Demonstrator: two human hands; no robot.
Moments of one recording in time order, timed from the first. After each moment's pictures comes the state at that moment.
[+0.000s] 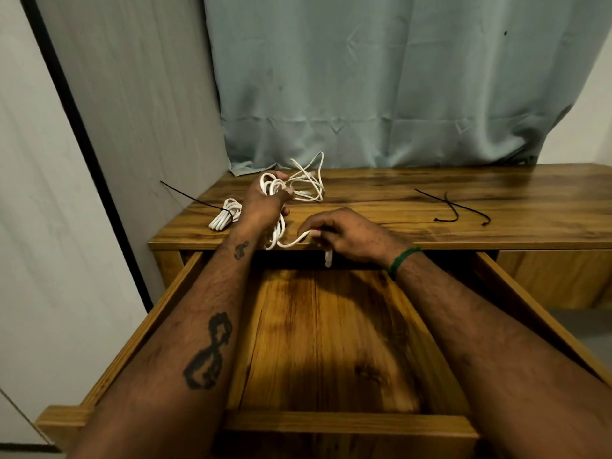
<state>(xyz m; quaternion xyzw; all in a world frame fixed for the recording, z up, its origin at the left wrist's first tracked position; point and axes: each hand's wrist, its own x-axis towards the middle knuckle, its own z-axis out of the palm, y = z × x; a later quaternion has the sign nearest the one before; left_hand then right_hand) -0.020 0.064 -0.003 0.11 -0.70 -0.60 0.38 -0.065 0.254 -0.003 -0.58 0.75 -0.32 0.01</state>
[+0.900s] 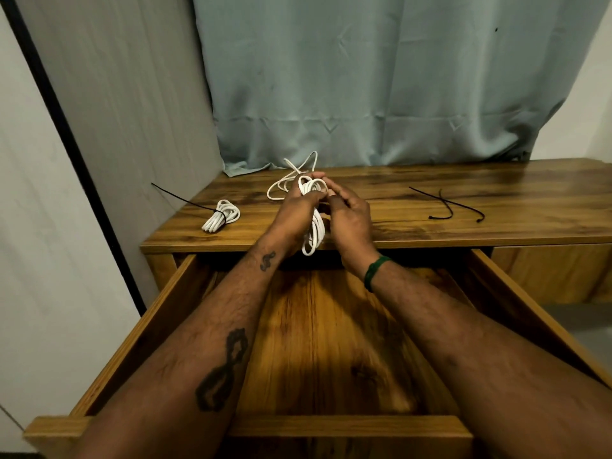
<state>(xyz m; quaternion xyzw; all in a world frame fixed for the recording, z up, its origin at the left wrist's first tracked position) -0.037 0.132 -0.004 0.04 -0.65 -0.71 0.27 -0.057 0.221 -0.016 -0.25 0.57 -0.79 0.00</state>
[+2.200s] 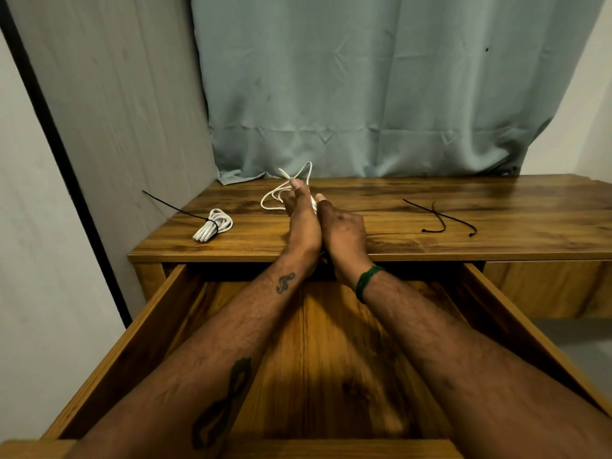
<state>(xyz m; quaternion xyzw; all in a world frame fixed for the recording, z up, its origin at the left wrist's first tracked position) -0.051 0.159 -0.009 0.12 -0.55 -0.75 0.35 -0.066 0.215 -0.017 -0.17 0.67 -0.72 -0.02</state>
